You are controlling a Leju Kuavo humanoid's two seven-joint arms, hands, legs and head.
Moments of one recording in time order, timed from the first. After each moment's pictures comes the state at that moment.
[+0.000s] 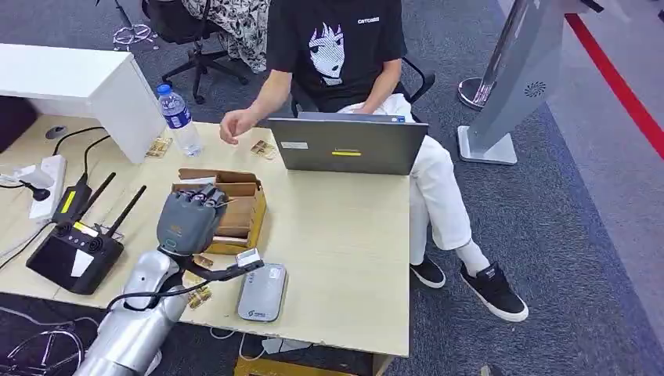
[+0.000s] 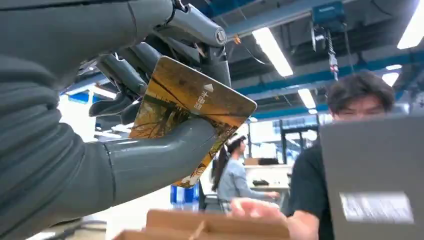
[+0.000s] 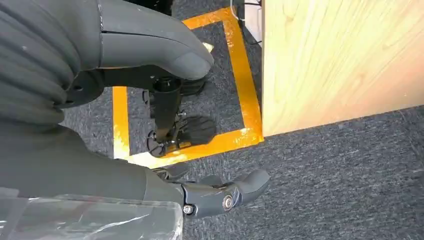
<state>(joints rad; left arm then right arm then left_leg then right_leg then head) -0.29 0.19 -0.28 -1.20 -1.15 0.57 -0.31 -0.15 0.00 -0.38 -0.20 -0.03 0.08 -0.21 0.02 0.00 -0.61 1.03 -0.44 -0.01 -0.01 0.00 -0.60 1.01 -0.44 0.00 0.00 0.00</state>
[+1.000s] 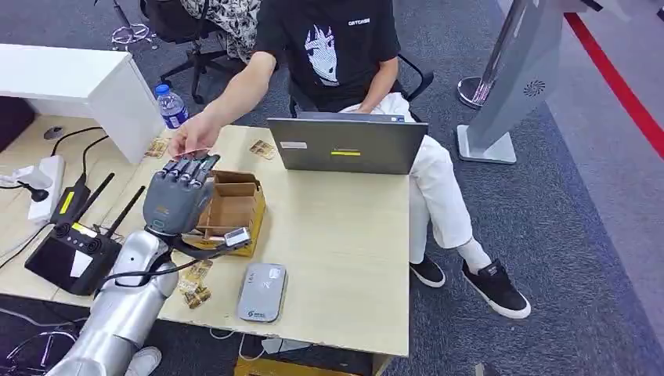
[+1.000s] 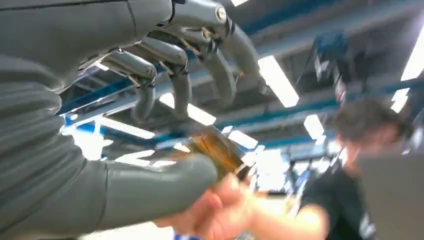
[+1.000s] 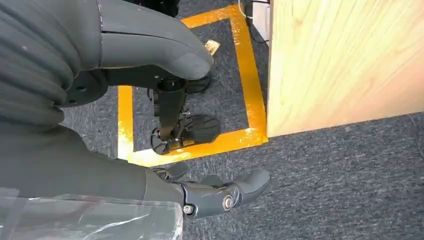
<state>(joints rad) -0.37 0.16 -0.18 -1.11 -1.18 0.69 -0.45 -0.15 0.01 -0.39 -0.20 0.02 0.07 -0.20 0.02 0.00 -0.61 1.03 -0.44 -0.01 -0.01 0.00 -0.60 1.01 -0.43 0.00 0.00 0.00</state>
